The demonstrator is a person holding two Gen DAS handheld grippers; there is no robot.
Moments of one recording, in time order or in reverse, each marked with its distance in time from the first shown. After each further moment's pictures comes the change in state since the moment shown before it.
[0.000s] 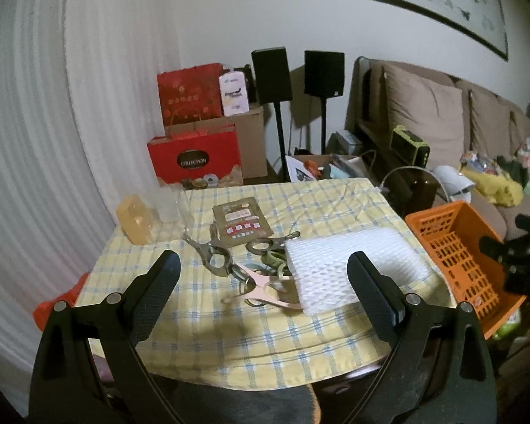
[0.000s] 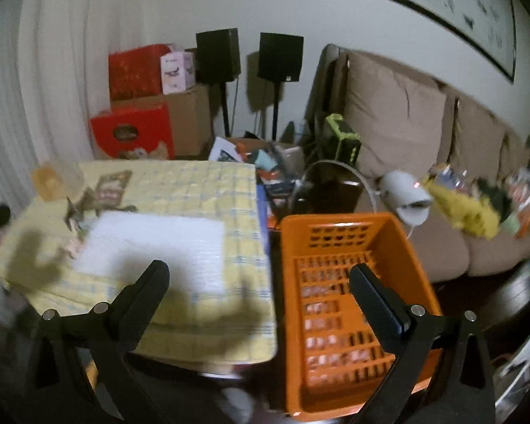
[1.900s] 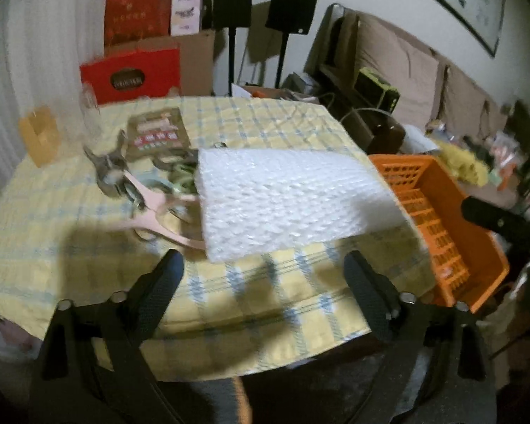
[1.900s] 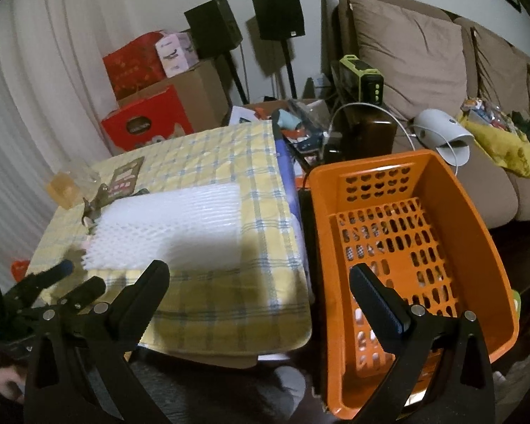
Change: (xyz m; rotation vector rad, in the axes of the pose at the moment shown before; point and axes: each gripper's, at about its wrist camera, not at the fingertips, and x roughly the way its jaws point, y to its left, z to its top) left arm 0.091 -0.043 -0.061 -0.096 0.245 -0.245; right arm 0.049 -0.025 -0.028 0.187 0.136 0.203
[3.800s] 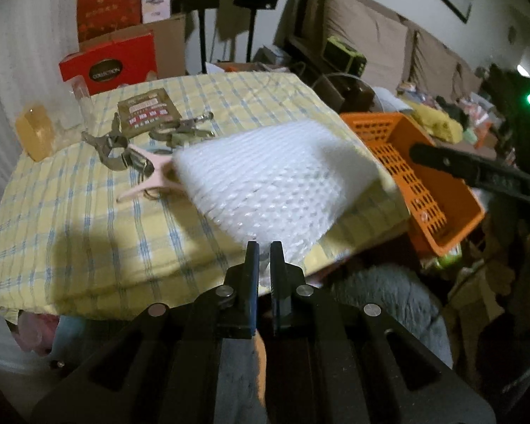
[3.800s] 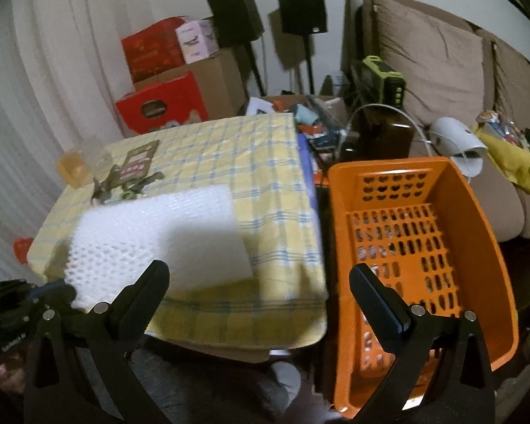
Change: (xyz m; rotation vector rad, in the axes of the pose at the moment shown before) left arm -0.041 0.009 -0.020 0.147 0.124 -0.060; right arm 0.004 0.023 -0.005 -0.078 0.034 0.048
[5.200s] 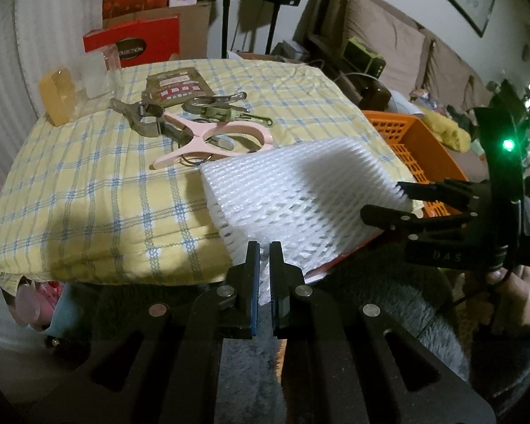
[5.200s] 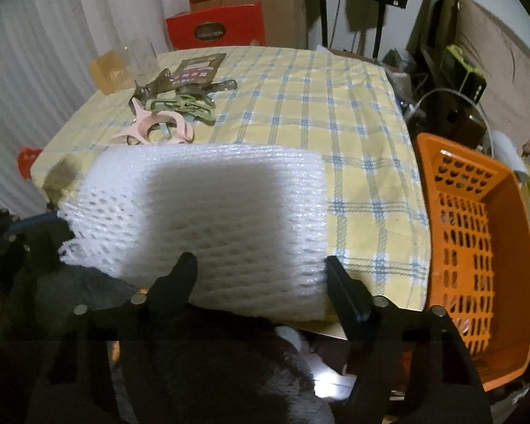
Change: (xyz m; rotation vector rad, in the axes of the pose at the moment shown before) left arm -0.010 0.032 -0.022 -0.092 0.009 0.008; right arm 0.056 0.079 -0.039 -0.238 0.202 0.027
